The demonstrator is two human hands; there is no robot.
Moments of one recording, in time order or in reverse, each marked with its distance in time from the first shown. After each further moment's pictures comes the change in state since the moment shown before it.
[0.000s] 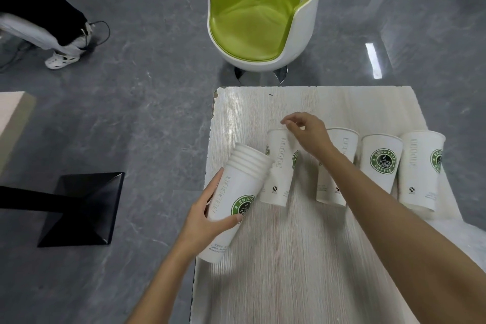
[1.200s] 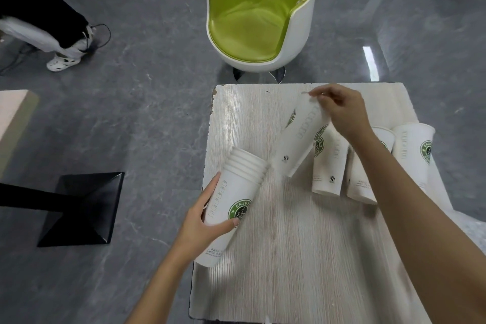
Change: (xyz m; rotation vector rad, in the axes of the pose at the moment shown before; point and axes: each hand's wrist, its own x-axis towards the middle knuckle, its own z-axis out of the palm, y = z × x) left_hand -0.031 -0.005 0.004 0.023 -0.008 0.024; right_hand -0.028 -0.023 -0.071 0.183 0.239 -0.154
